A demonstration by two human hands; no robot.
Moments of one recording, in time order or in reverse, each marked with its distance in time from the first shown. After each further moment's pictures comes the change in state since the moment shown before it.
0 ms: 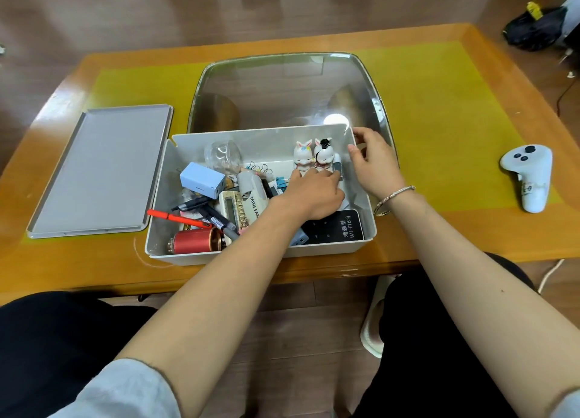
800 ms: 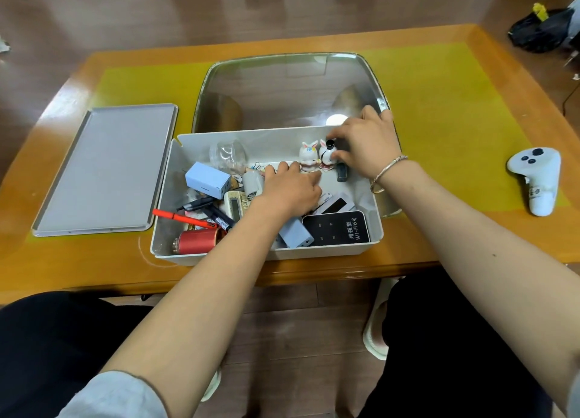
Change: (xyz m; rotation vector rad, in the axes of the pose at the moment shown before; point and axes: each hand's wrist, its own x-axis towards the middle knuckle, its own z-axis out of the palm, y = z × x) left_hand -0.015 -0.032 -0.009 0.106 0.036 -0.175; right_hand 0.033 -0.026 -0.004 -0.710 -0.101 -0.329
